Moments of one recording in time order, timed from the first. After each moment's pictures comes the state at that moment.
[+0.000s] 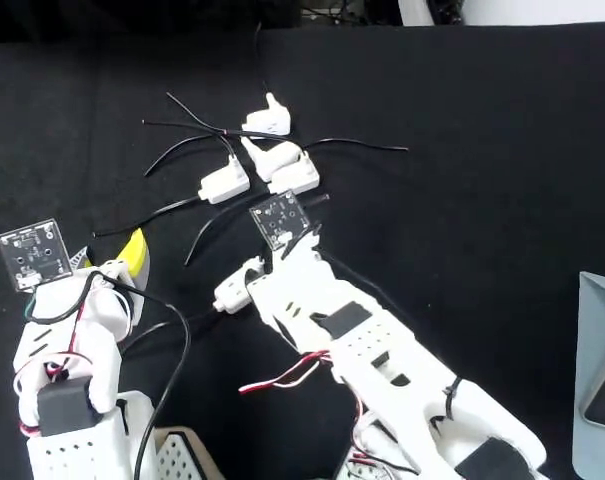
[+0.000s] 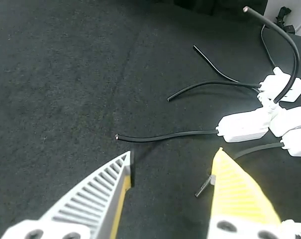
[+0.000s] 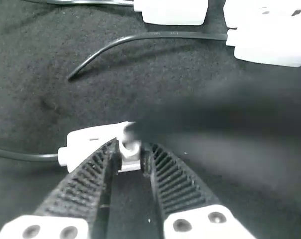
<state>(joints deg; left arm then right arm) -16.4 -94.3 73.9 58.4 6.1 -35.1 -32.4 72.9 17.5 -2.5</state>
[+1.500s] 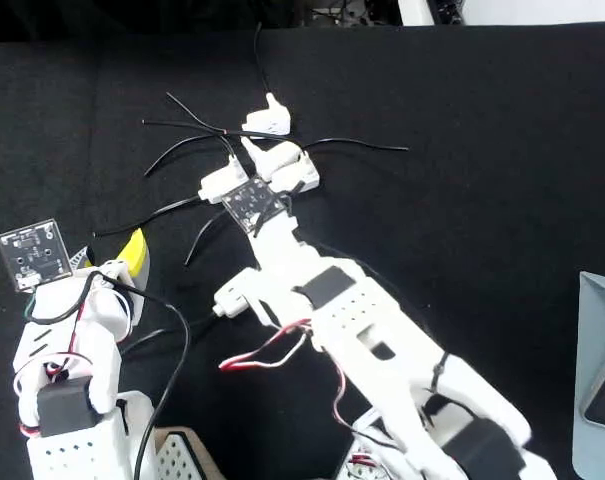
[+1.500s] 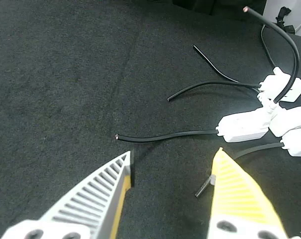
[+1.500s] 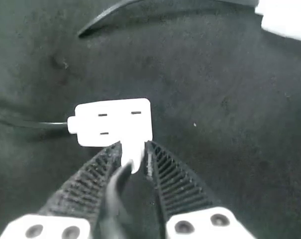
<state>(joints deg) -16.4 -94.3 73.9 58.4 6.1 -36.8 -25.8 54.2 43.9 1.0</state>
